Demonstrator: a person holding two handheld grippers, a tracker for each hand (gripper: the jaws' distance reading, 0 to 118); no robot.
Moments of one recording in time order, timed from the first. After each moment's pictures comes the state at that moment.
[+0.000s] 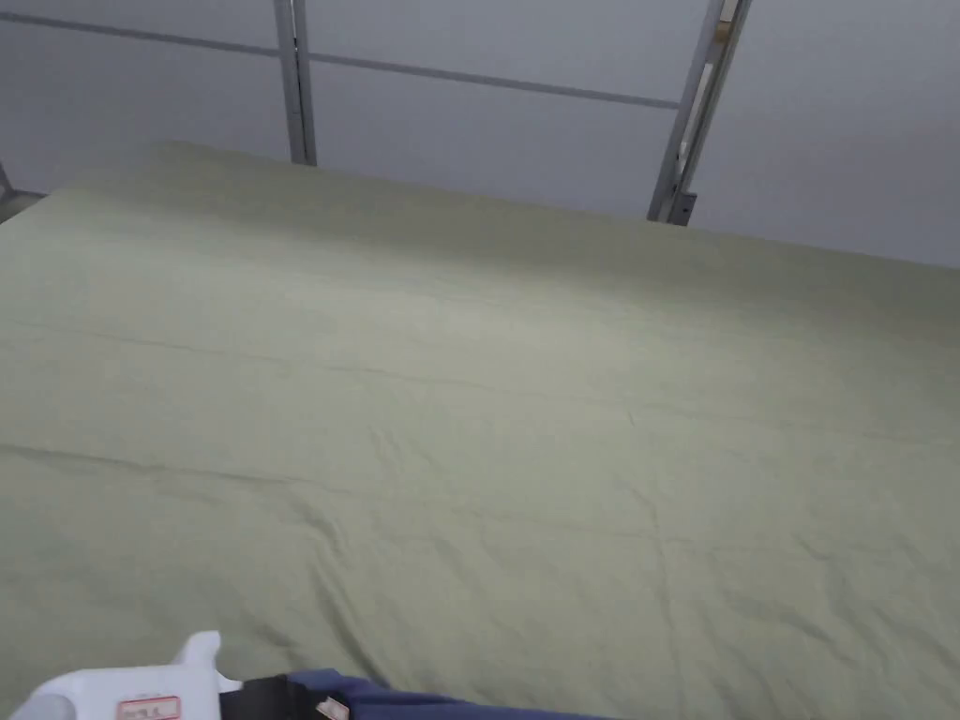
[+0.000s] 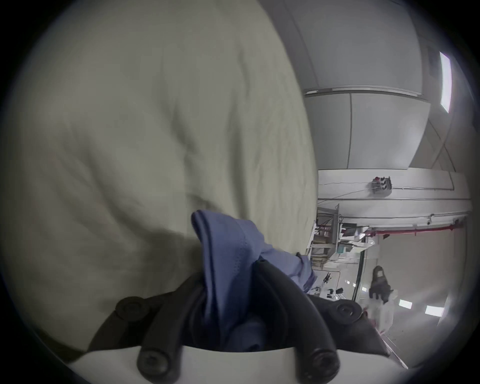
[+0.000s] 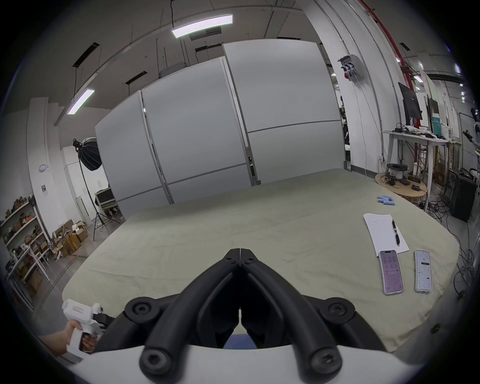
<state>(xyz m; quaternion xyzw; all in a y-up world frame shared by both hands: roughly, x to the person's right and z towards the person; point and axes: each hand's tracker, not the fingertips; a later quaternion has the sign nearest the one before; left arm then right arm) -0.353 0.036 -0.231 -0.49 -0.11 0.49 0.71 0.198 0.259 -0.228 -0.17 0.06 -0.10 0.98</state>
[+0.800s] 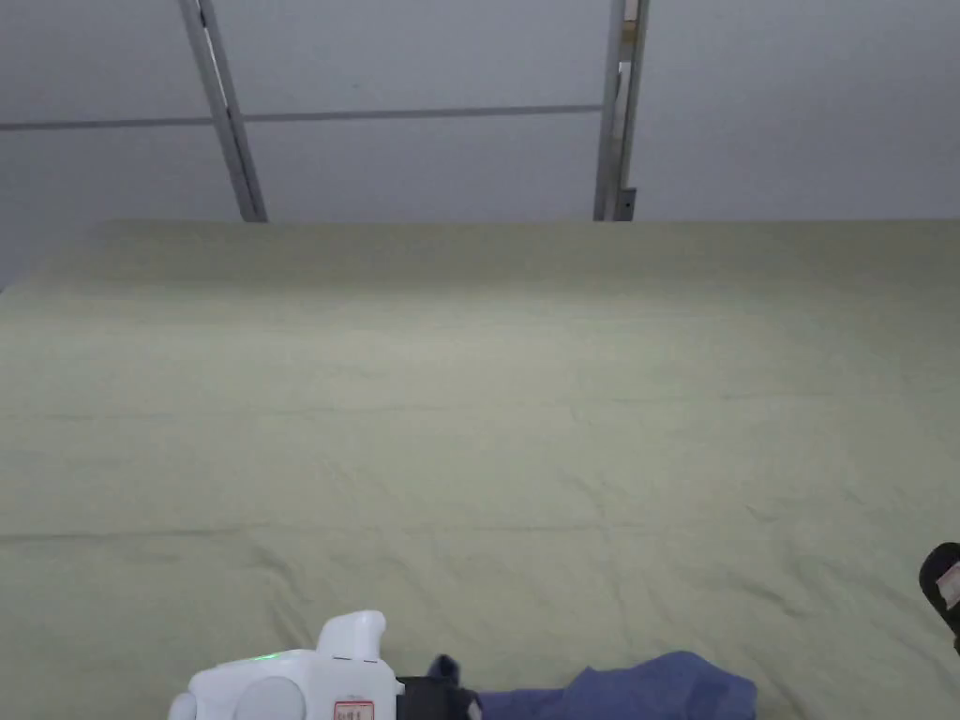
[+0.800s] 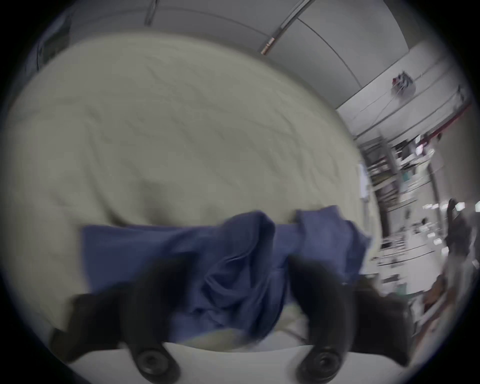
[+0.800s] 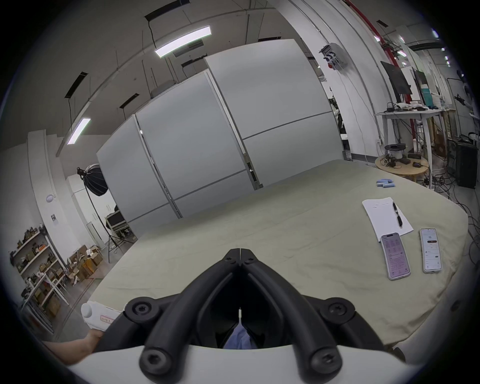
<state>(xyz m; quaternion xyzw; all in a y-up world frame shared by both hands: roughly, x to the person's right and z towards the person) -0.167 0.097 -0.287 -0.53 -0.14 0.23 0.80 0.245 0.242 -0.194 -0.14 0.07 -0.18 0.97</state>
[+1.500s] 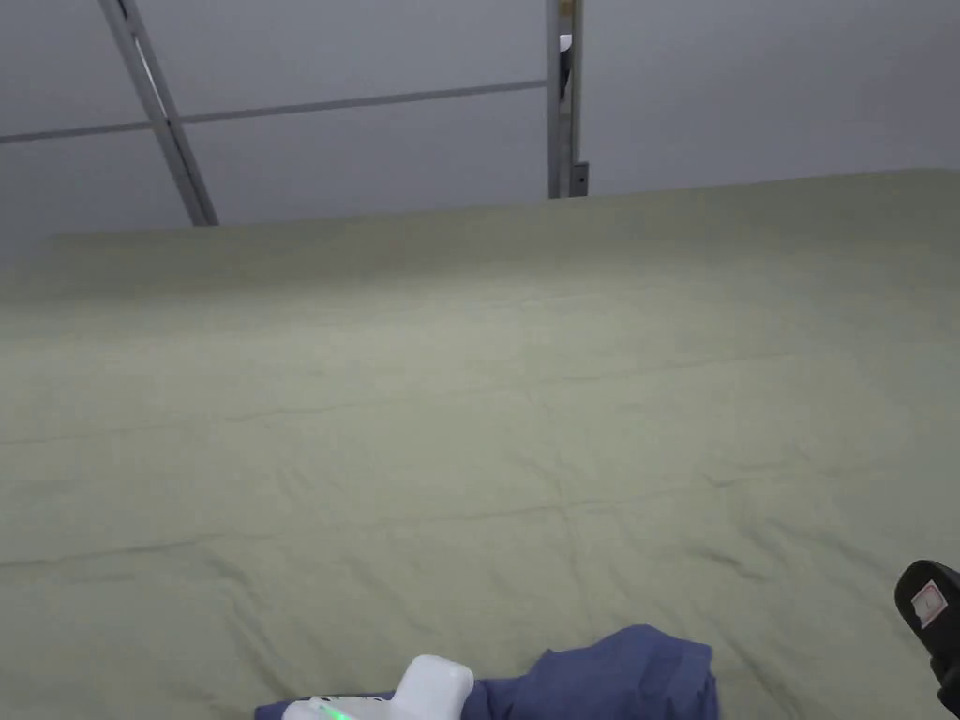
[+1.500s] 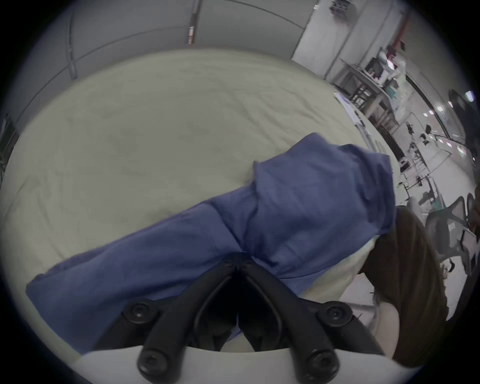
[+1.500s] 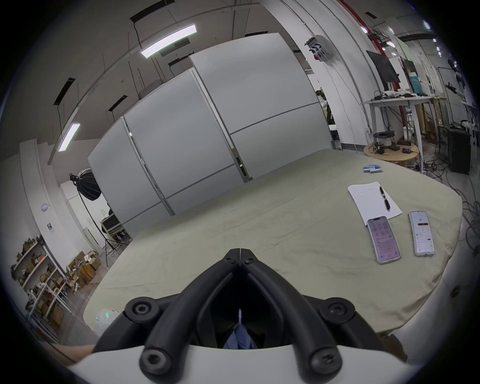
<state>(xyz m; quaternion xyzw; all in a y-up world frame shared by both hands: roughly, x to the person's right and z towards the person) -0.094 0.074 -0.276 -0.51 -0.23 -0.02 0.83 0.267 0.228 -0.176 -0.16 0.05 -0.20 0.96</state>
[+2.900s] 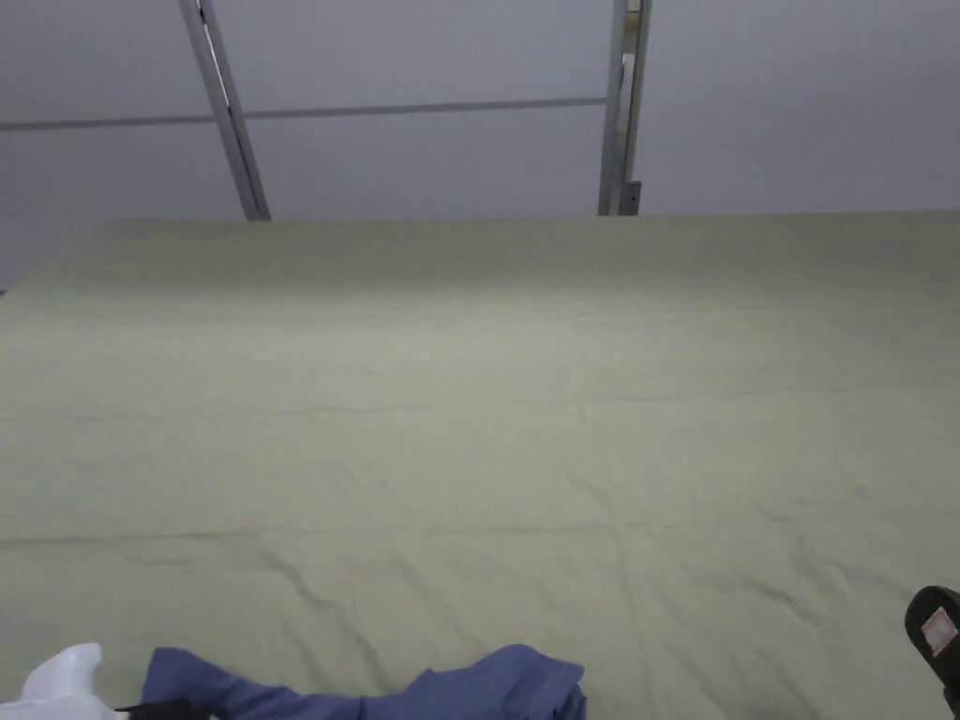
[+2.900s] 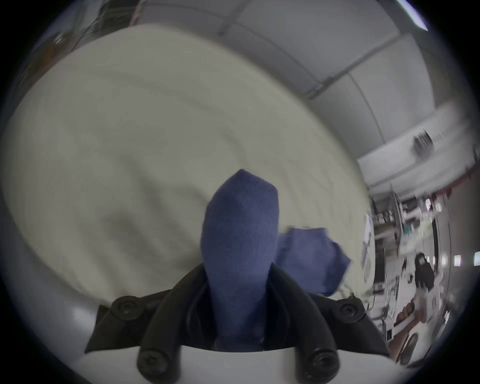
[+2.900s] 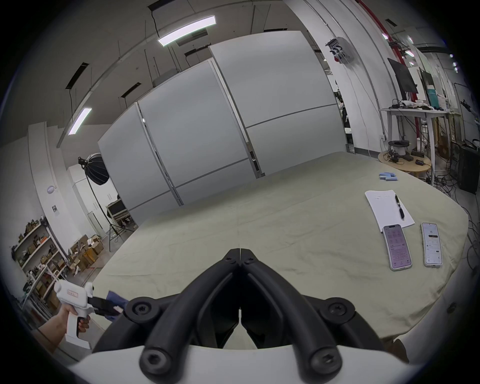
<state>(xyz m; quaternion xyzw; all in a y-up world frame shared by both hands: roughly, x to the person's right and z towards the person) -0.325 0.153 -0.226 -0.48 -0.03 0.27 0.83 0.231 0.236 -0.191 -0.18 0.08 -0.17 0.97</state>
